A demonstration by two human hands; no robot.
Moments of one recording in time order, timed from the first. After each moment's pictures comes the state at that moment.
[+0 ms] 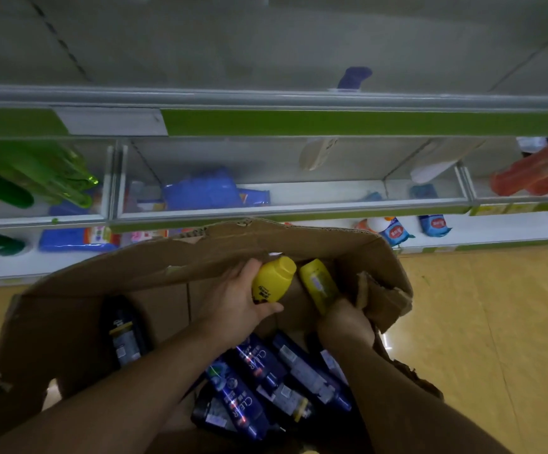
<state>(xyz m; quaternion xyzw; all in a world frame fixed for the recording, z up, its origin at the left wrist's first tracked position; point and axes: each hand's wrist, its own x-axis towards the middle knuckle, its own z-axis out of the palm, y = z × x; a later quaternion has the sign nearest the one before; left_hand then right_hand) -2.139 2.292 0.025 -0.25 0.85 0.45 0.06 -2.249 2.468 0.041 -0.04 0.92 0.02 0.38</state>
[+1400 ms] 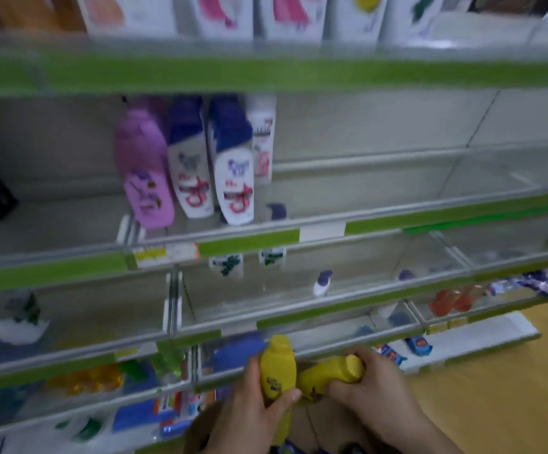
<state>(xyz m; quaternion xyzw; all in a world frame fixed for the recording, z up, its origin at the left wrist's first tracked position) -2.040 2.236 0.392 -0.26 0.82 0.51 -0.03 -2.159 2.414 0.456 -0.16 0.90 -0.36 0.18</state>
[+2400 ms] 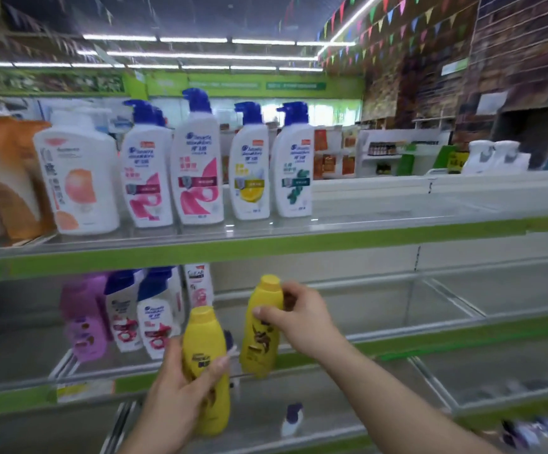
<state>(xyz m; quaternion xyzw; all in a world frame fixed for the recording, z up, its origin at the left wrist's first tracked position) -2.170 2.279 0.612 -0.28 0.74 0.53 -0.30 -2.360 2.390 0.652 -0.34 0.70 -0.61 0.12</state>
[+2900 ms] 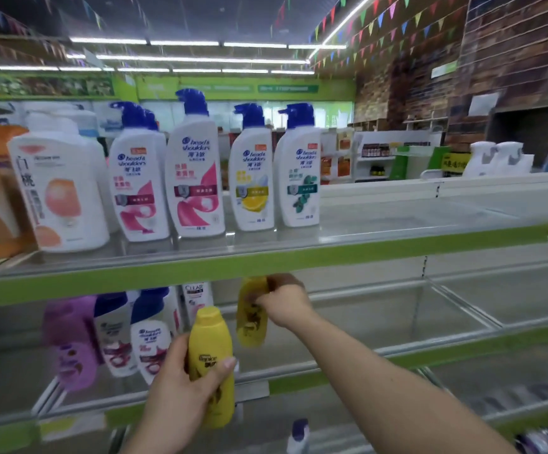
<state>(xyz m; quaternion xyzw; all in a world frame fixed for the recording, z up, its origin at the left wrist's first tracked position) -2.206 2.241 0.618 -0.27 0.75 0.52 -0.30 -2.419 2.299 0.654 -0.29 0.83 -0.47 0.07</state>
